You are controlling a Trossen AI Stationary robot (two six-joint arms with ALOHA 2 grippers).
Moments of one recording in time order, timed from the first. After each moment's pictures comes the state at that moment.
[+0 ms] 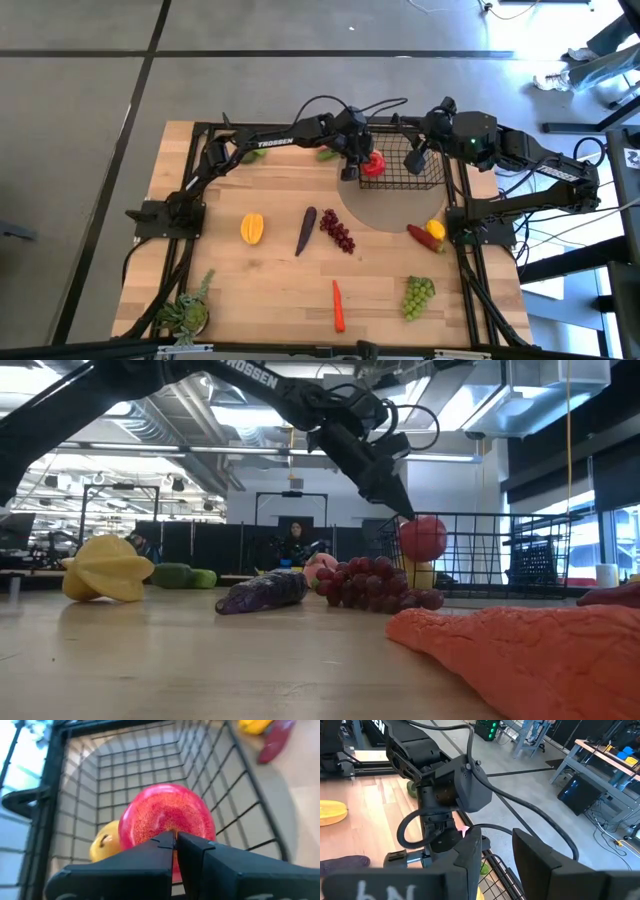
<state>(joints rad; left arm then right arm) 0.38 2.25 1.99 -0.41 0.24 0.40 -0.17 1.00 1.29 -0.69 0.49 -0.11</state>
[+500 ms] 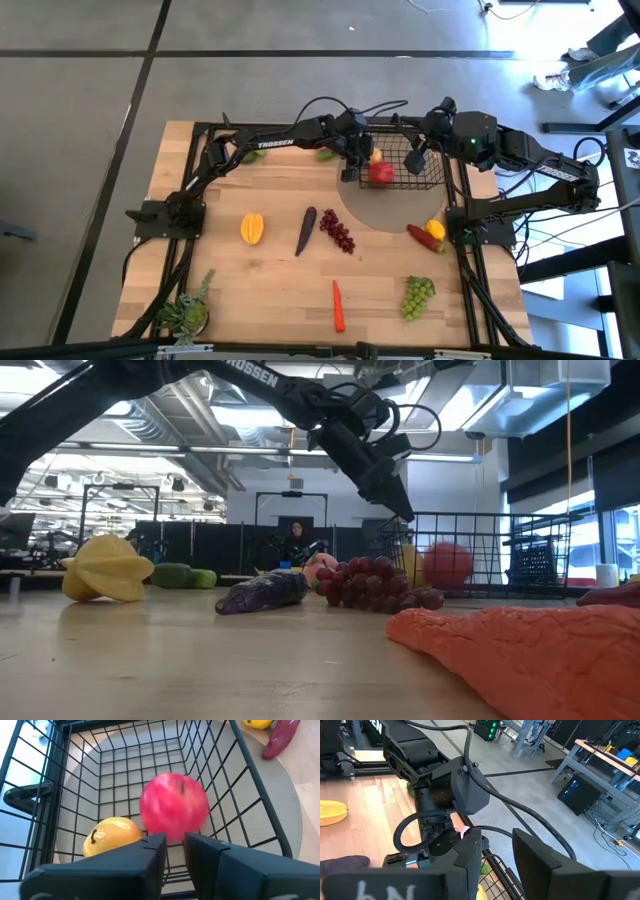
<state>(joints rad) 0.37 2.25 1.99 -0.43 0.22 0.40 -0.17 1.00 1.29 -0.69 0.49 -0.11</state>
